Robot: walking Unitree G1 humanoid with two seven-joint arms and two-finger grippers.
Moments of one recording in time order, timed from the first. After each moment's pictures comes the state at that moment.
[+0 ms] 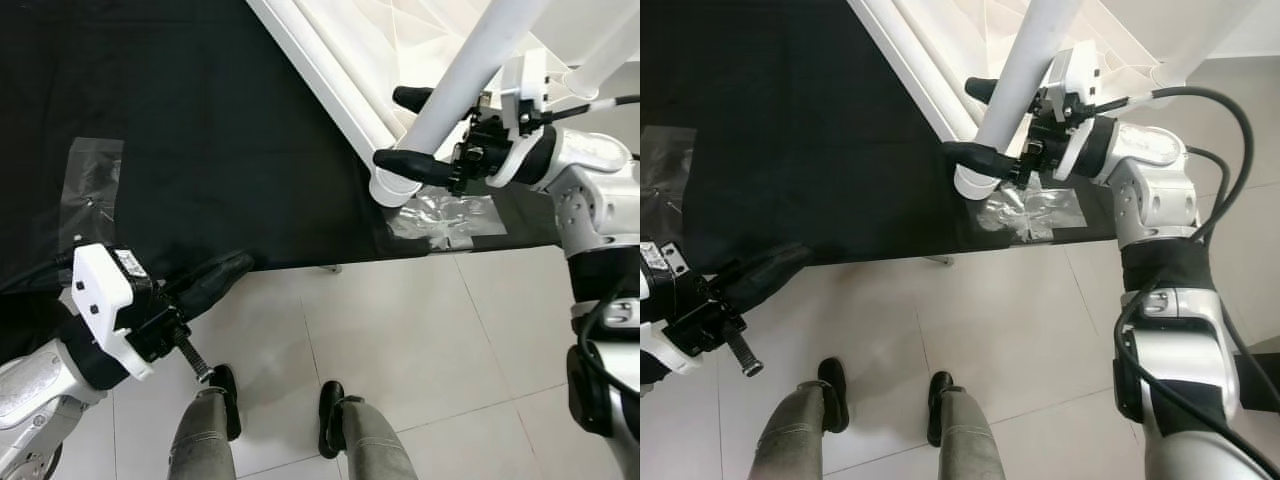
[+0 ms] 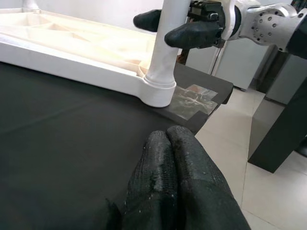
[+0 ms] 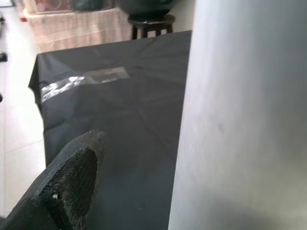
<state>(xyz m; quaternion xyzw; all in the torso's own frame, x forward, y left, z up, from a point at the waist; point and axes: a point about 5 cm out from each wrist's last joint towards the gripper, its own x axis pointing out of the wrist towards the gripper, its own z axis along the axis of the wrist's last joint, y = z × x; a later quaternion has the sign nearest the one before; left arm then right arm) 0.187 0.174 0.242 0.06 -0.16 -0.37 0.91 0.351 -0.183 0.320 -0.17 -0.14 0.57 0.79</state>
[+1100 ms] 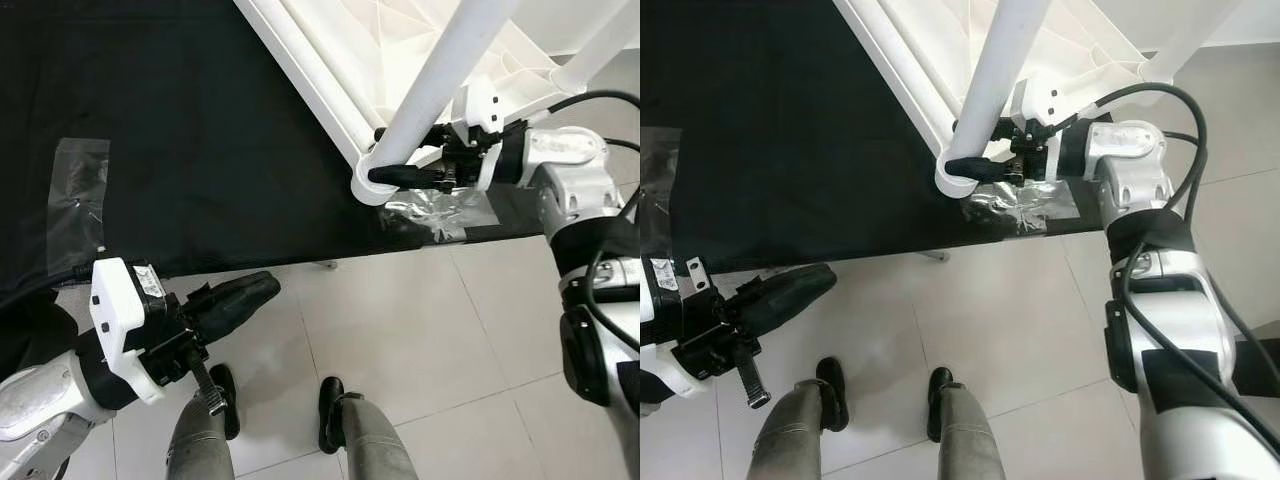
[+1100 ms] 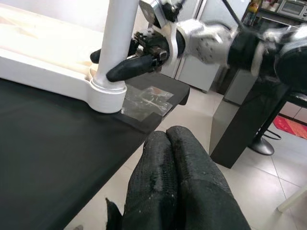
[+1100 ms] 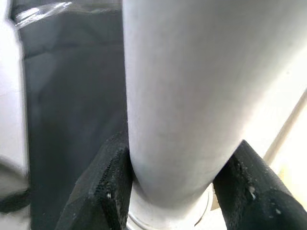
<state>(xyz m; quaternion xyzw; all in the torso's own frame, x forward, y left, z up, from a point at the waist) 0.174 0.159 0.240 0.03 -0.14 -0.43 0.89 0.373 -0.185 0.293 -0.22 -0.11 0.52 0.82</state>
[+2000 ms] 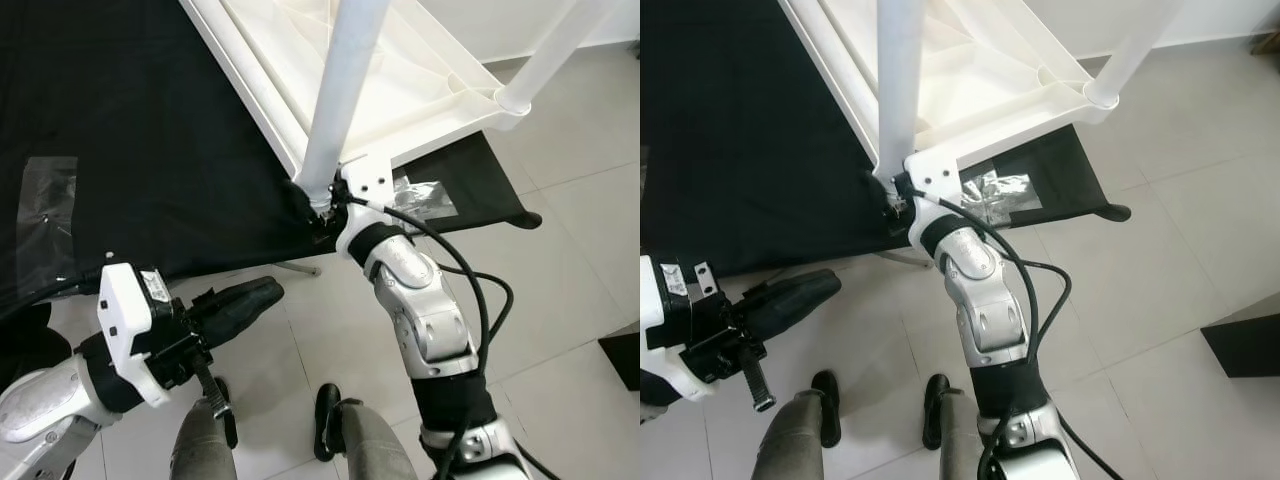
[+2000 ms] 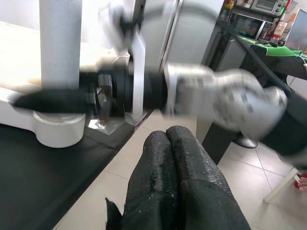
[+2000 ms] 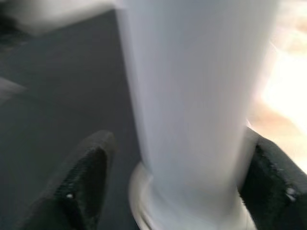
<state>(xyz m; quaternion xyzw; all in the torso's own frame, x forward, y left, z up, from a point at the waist) 0.176 0.157 0.238 0.03 -0.14 -0.44 0.89 0.324 -0.052 0.256 -0.02 -0.14 0.37 0.92</state>
